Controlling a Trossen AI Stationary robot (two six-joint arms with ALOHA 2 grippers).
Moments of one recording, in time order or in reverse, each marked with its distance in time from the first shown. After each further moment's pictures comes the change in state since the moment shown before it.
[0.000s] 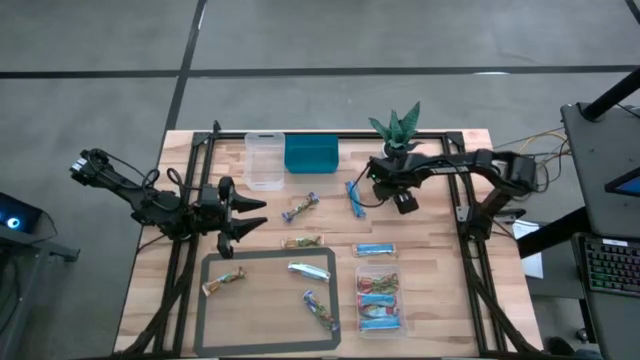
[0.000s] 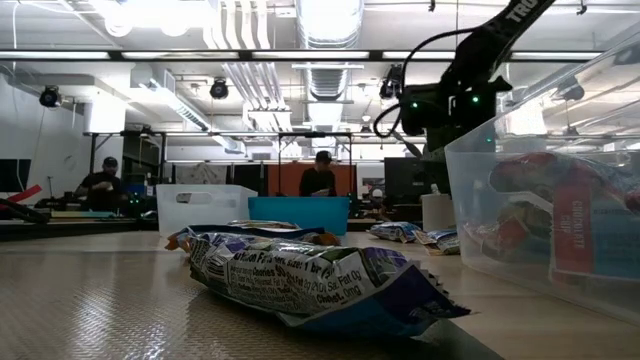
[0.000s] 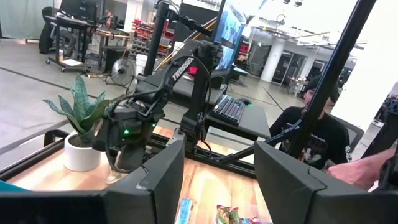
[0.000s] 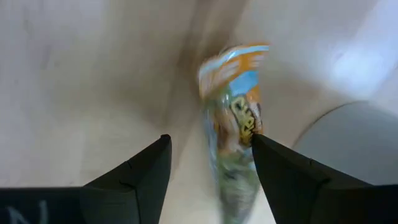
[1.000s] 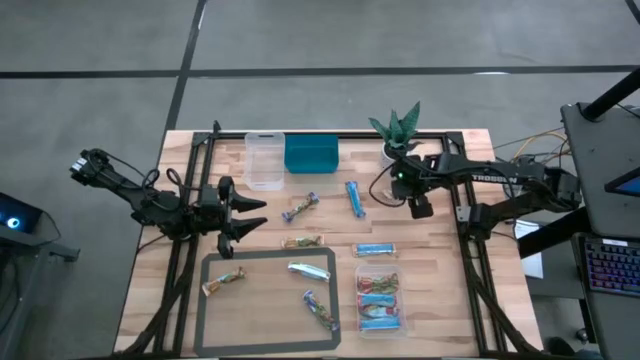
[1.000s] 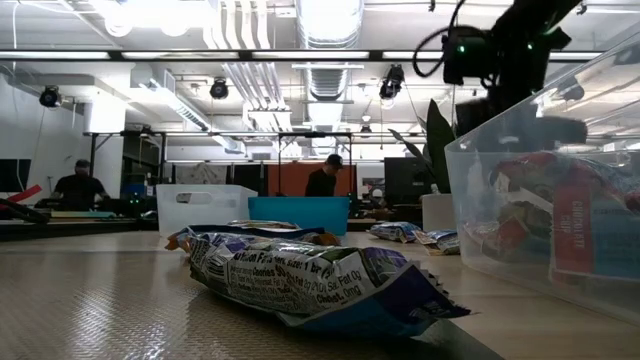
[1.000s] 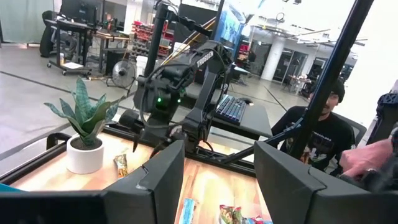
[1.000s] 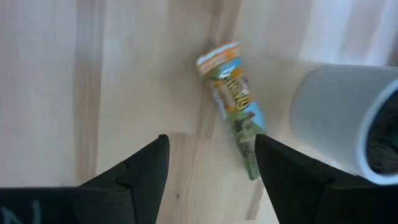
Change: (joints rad) left arm 0.000 0.000 0.000 0.001 0.000 0.022; right arm 0.036 -0.386 -0.104 -0.131 -0.099 0.162
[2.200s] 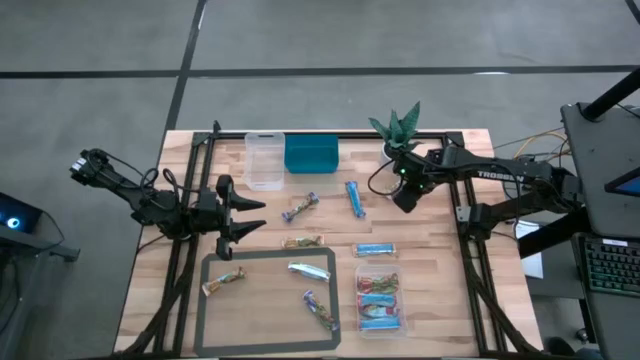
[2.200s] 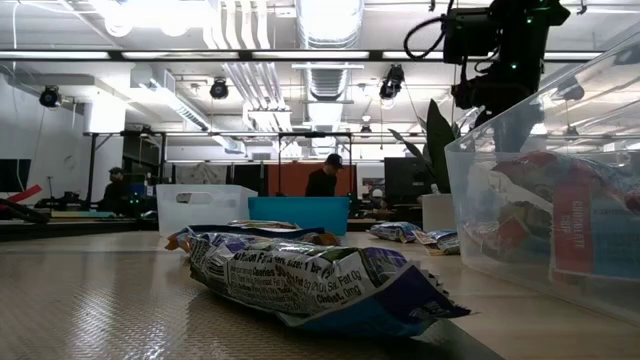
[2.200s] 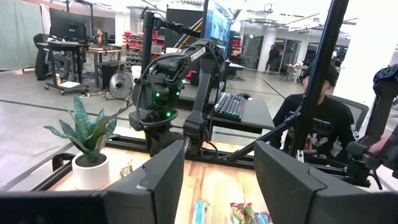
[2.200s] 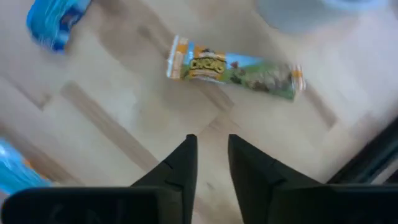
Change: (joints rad) left arm 0.000 -0.010 0.000 0.003 0.037 0.138; right arm 0.012 -0.020 0.121 -0.165 -0.011 0.926
